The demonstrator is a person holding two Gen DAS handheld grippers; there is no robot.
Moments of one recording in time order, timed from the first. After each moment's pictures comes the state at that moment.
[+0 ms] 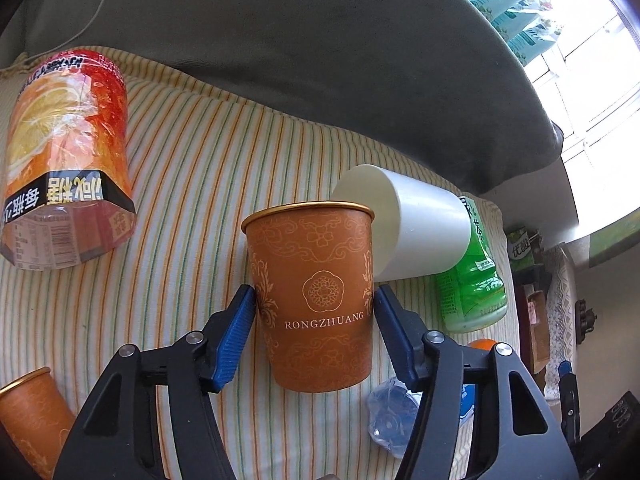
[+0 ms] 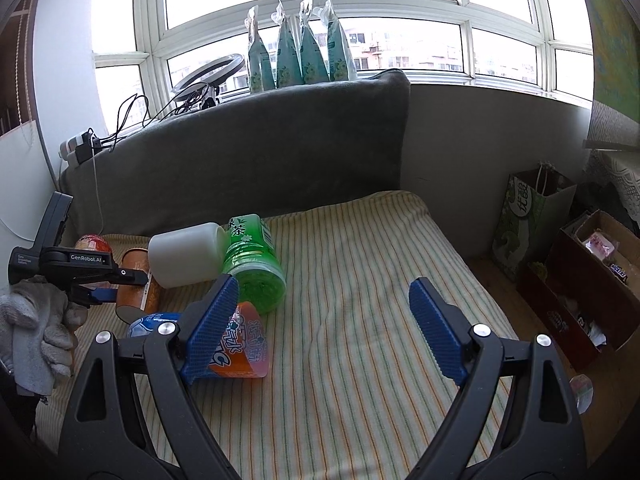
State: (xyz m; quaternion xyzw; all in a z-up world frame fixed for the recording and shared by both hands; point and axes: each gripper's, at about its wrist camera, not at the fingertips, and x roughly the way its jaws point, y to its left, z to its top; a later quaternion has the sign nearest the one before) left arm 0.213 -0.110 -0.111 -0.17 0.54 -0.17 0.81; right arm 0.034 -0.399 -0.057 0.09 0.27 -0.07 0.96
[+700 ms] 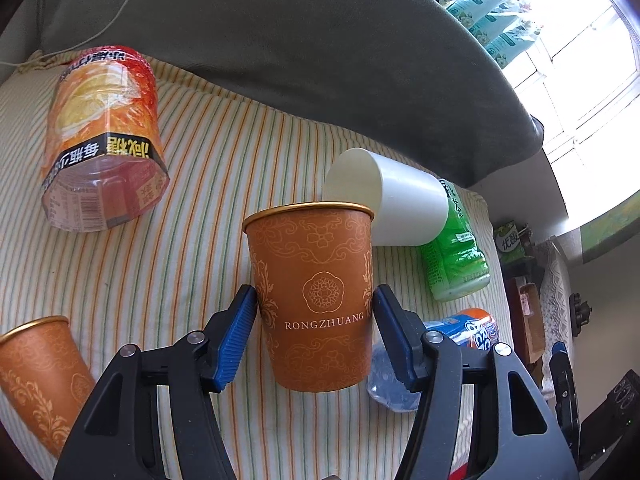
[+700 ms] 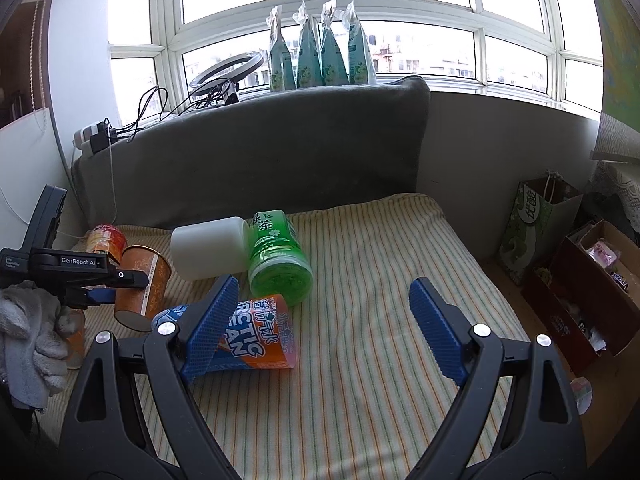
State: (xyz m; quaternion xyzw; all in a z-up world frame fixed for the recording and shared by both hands) left arm 0.185 -0.099 -0.099 -0.18 0.53 -0.18 0.81; right arm 0.028 -0.373 -0.051 0.07 0.27 -0.05 0.96
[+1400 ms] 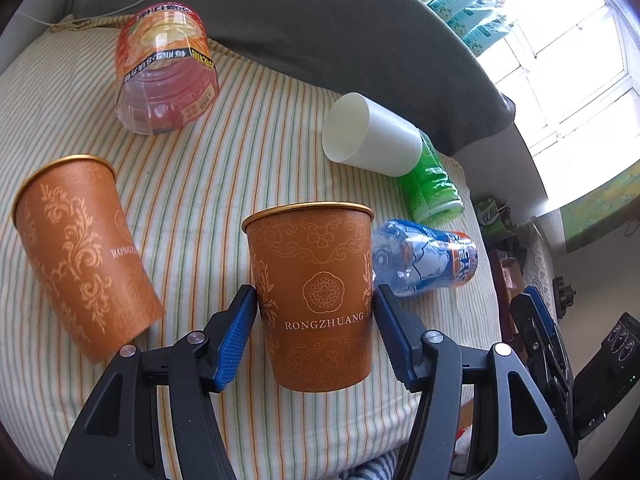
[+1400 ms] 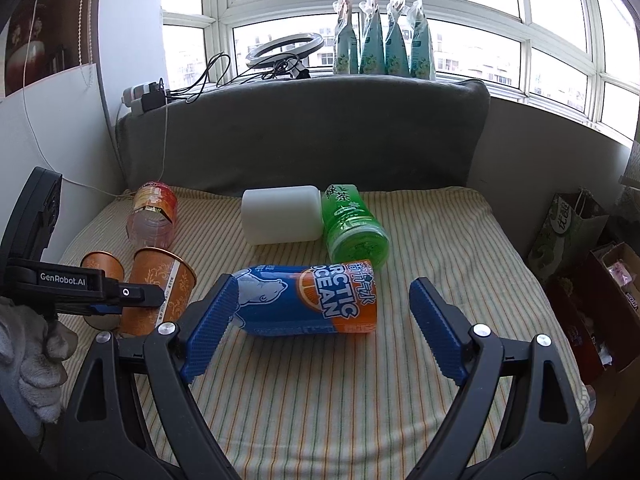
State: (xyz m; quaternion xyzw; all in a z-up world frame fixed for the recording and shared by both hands) left arm 0.108 -0.074 -0.096 -0.19 0.53 -0.20 0.80; right arm 0.011 -0.308 -0.053 0.03 0.29 0.01 0.96
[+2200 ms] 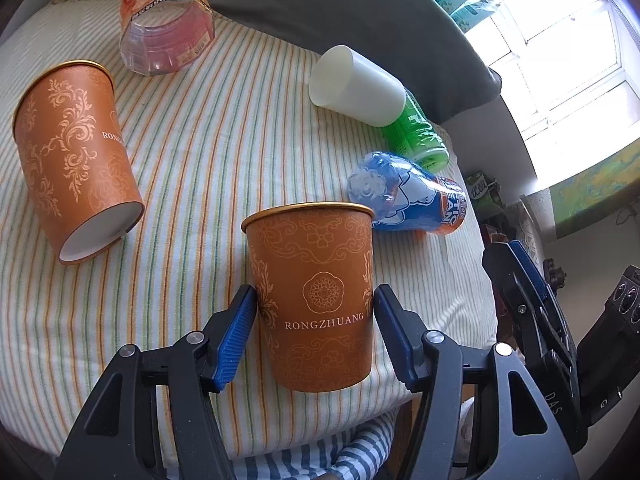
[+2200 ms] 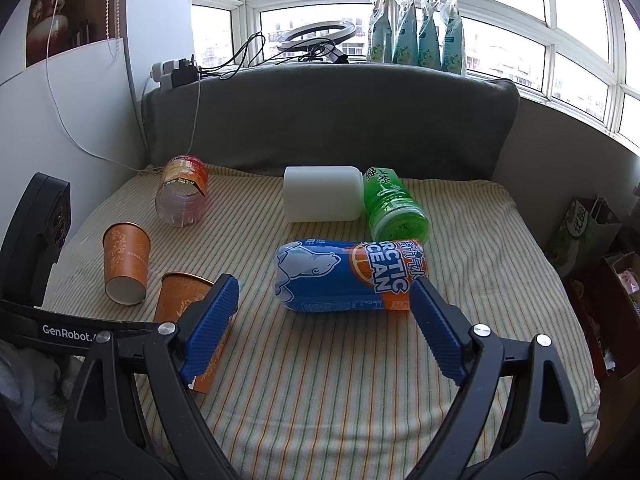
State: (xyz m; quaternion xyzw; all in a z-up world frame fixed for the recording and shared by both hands) left arm 0.071 -0.080 -0.113 -0.20 0.55 -0.22 0.78; right arm 0.000 -0.274 -0.060 0.01 0.31 0.05 0.95
